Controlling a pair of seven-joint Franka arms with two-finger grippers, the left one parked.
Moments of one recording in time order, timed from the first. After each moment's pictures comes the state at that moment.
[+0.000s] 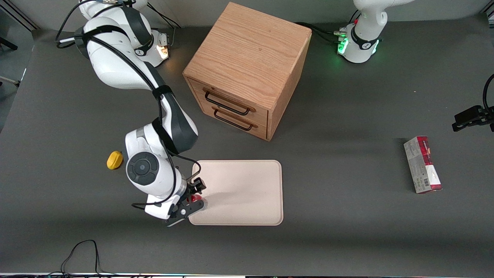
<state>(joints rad) 0.39 0.93 0.00 -0.82 -0.03 1.79 -0.05</state>
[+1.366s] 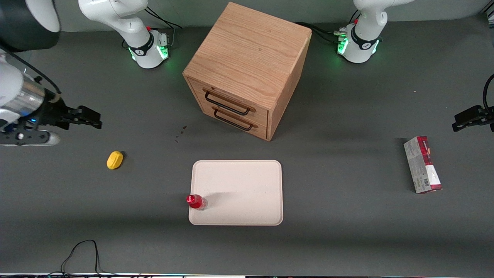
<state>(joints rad) 0.22 0.12 -0.13 -1.45 0.03 1.52 0.13</state>
